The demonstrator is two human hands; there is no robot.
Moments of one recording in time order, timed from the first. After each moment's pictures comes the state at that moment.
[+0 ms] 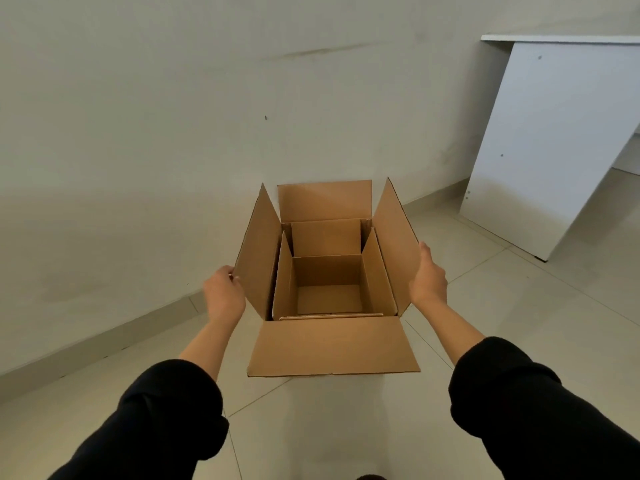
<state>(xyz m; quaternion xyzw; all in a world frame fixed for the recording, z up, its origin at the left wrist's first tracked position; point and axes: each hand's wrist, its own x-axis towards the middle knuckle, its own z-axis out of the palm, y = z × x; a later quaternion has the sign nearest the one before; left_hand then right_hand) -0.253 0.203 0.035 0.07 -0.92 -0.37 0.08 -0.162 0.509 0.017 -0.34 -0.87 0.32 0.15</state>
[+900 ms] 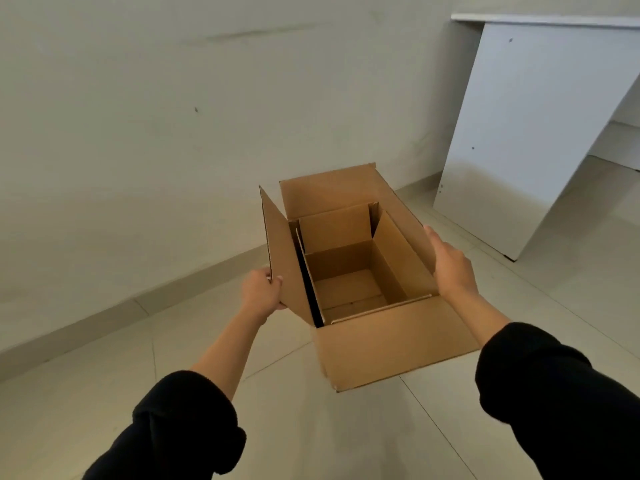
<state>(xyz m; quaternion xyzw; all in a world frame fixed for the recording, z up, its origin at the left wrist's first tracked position) -0.231 0.410 0.029 0.03 -0.86 -0.49 -0.12 -0.148 0.717 0.020 -0.22 -0.95 0.15 0.18</state>
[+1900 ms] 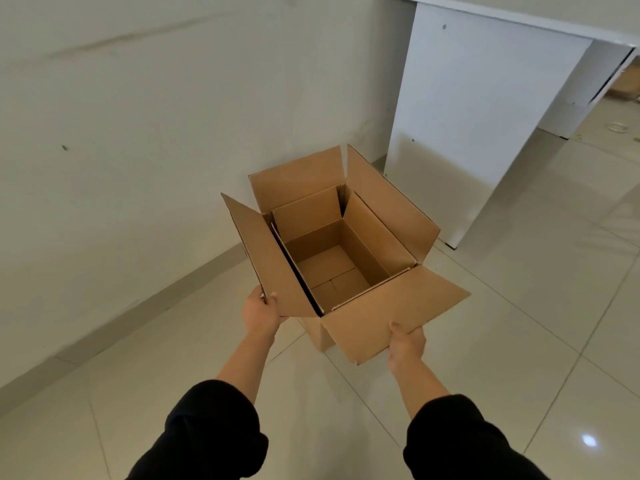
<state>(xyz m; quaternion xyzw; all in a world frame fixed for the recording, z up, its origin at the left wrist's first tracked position) -0.283 0.561 0.033 0.12 -0.79 -0.57 -0.17 -0.148 0.740 -0.017 -0.60 -0.38 0.68 0.16</state>
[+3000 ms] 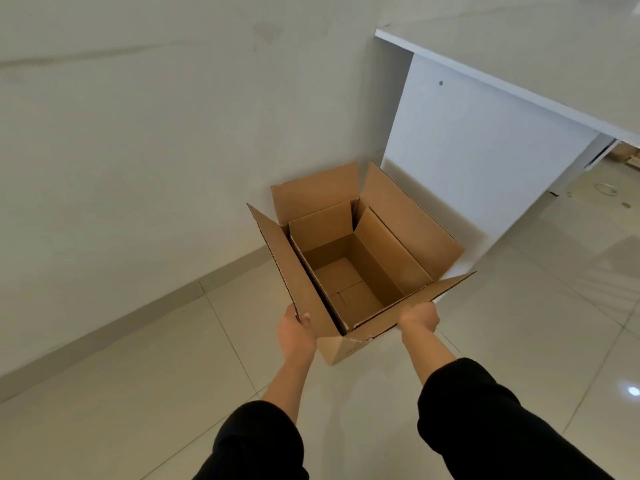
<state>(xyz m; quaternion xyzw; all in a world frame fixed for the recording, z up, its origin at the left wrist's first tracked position) -0.342 0.765 0.000 0.11 -0.83 -0.51 -0.19 -0.291 0.945 0.050 -0.65 -0.63 0.42 0.08</state>
